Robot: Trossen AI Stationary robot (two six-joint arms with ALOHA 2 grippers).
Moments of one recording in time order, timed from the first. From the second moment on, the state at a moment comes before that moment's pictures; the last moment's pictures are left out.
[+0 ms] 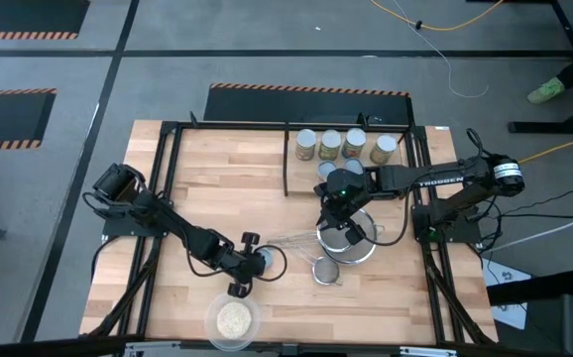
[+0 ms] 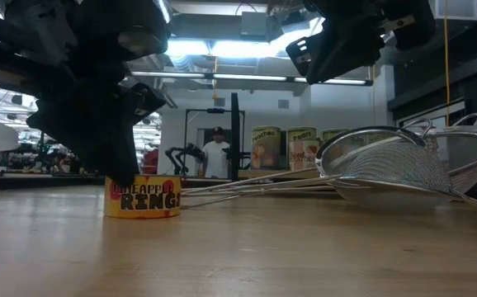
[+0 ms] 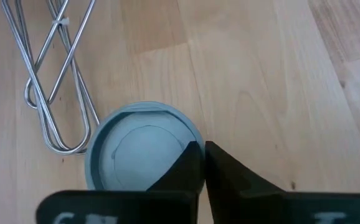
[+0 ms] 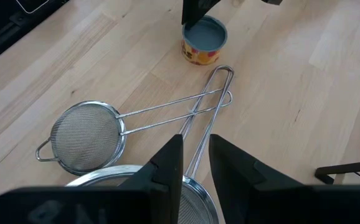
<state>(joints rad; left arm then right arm) -0.49 1.71 0.89 -0.16 -0.24 -0.23 0.00 1.44 1.03 -0.47 -0.34 -0.50</state>
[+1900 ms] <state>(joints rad) -0.16 1.60 1.00 -0.04 0.16 0.03 0.09 1.60 1.03 0.00 -0.42 -0.27</state>
